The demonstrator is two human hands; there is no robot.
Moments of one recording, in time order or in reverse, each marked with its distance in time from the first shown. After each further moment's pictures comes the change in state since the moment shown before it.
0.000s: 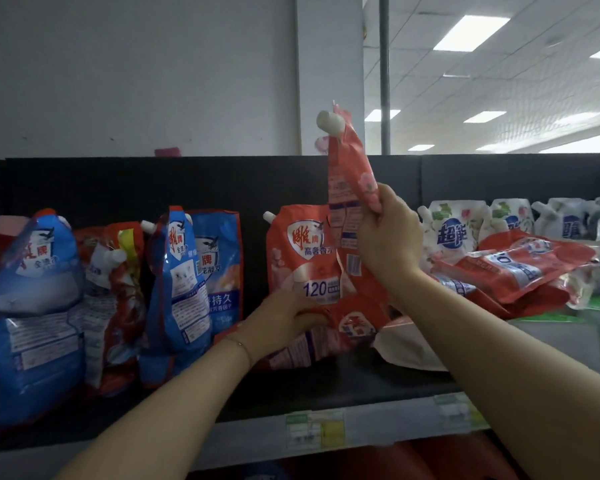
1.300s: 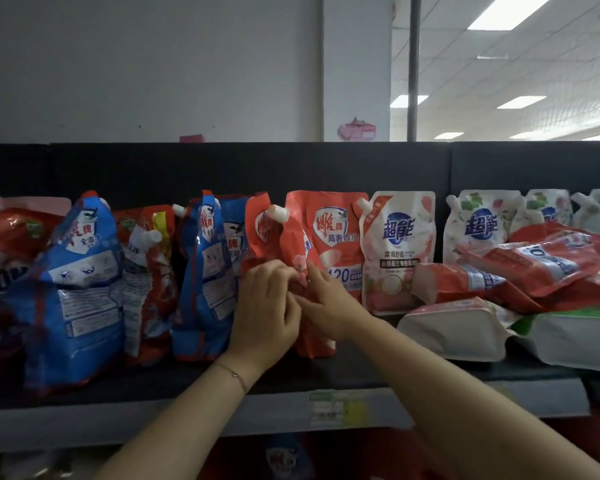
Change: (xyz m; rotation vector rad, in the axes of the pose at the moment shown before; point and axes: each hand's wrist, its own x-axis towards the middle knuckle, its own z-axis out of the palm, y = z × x) left_hand -0.053 -0.011 0.004 0.531 0.767 0.114; right_hand -0.094 0.011 0.084 0.155 -0.879 -0.036
